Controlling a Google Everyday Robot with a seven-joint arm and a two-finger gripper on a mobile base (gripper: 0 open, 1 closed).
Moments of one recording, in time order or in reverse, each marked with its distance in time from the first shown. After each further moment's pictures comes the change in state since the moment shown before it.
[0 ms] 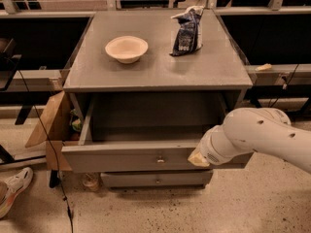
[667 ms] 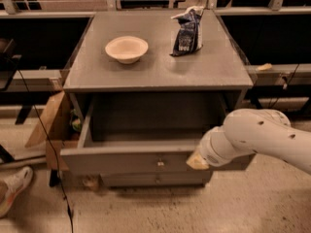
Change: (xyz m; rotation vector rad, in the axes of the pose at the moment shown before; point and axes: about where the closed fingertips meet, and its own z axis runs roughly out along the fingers) arm 0.002 0.003 0.000 -0.010 -0.006 0.001
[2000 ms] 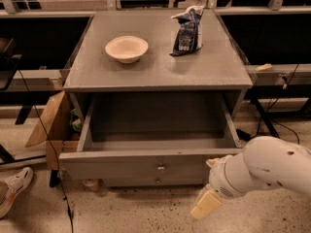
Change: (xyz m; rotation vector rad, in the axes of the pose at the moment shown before) arm 0.046 0.075 -0.015 -0.112 -0.026 0.020
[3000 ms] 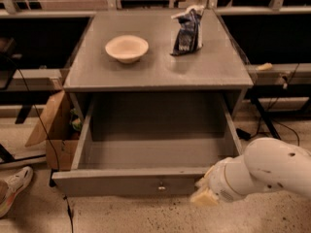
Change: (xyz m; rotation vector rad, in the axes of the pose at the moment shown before) arm 0.006 0.008 0.000 -0.024 0.000 0.002
